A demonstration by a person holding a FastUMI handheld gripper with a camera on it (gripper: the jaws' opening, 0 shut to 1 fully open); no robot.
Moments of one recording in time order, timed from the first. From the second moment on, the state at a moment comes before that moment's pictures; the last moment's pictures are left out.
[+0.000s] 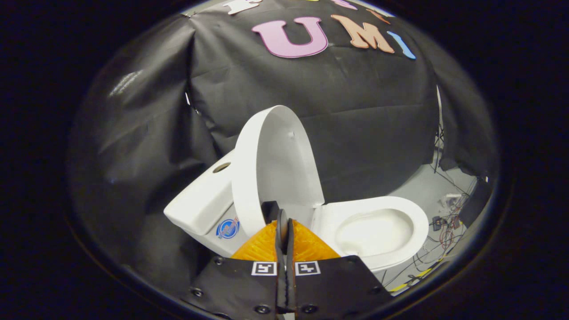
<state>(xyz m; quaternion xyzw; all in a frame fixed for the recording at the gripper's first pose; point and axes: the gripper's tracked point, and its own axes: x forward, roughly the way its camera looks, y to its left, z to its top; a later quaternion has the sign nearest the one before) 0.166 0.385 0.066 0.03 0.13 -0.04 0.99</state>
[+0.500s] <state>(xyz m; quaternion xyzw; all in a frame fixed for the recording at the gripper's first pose) 0.175 0.402 0.067 0.02 0.12 -0.04 0.99</state>
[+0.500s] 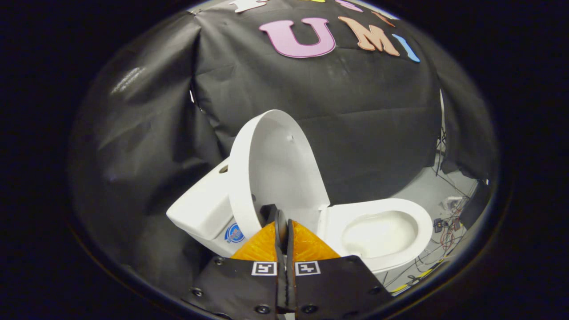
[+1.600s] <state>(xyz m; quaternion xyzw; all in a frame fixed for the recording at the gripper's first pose) 0.180 0.434 0.065 -0.06 0.07 -0.05 0.99</state>
